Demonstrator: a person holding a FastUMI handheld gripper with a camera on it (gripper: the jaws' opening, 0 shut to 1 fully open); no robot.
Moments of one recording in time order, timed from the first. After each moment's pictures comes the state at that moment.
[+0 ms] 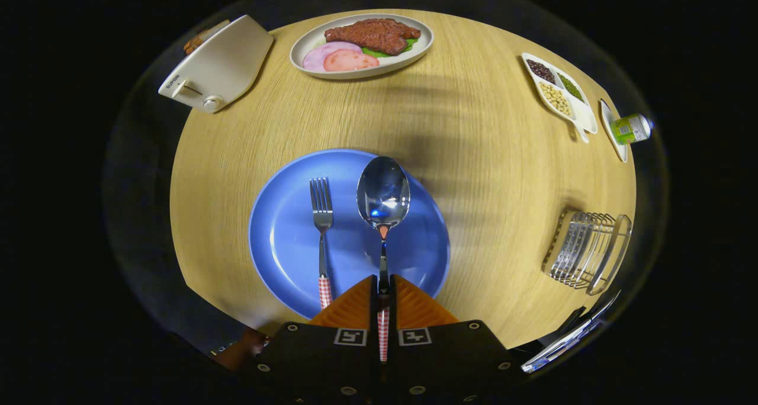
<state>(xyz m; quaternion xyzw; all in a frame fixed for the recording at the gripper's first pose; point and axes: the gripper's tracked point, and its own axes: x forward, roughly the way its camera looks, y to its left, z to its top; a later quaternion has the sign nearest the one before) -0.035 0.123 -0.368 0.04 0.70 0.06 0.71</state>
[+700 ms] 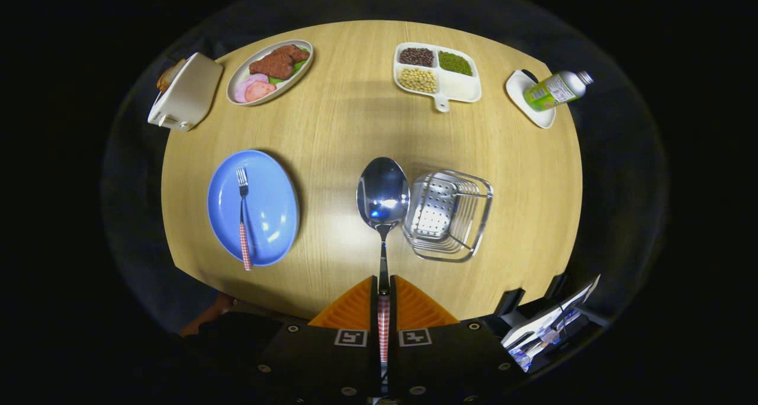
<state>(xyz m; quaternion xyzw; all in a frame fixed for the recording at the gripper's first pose) -0.079 -0.071 -0.296 0.02 0.73 0.00 0.68</state>
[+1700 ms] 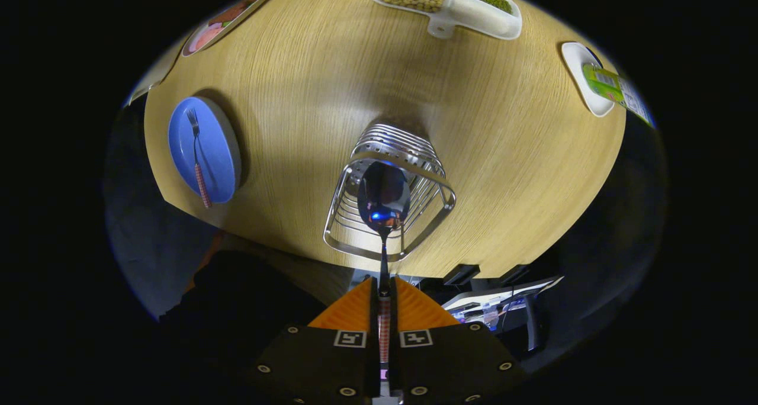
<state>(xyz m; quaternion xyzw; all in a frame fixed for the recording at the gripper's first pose) -0.067 -0.127 -0.316 -0.02 0.90 0.09 0.44</state>
